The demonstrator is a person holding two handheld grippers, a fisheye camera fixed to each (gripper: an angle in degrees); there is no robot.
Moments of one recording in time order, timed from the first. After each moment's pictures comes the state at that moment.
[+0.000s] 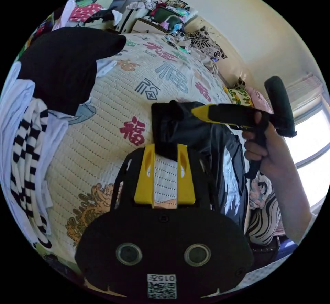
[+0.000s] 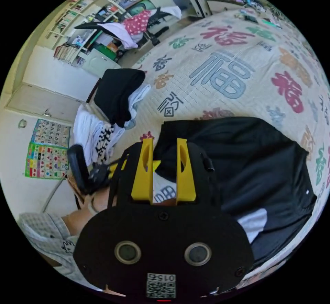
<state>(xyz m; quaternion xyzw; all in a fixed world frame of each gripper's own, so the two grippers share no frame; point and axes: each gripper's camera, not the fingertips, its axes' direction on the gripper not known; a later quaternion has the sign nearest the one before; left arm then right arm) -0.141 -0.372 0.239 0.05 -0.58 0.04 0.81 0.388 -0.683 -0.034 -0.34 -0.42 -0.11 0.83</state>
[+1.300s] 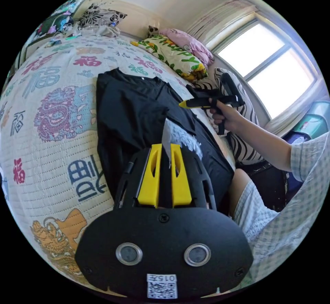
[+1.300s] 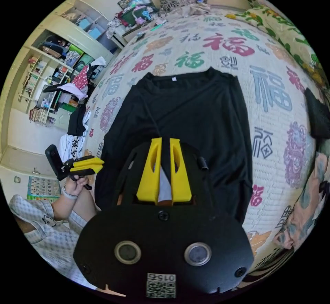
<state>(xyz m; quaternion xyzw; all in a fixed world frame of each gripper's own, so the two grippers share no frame) -0.076 -0.246 0.401 -0.25 -0.42 0.21 0.85 0.689 -0.597 -0.059 -0.32 -0.28 0.13 0.89</state>
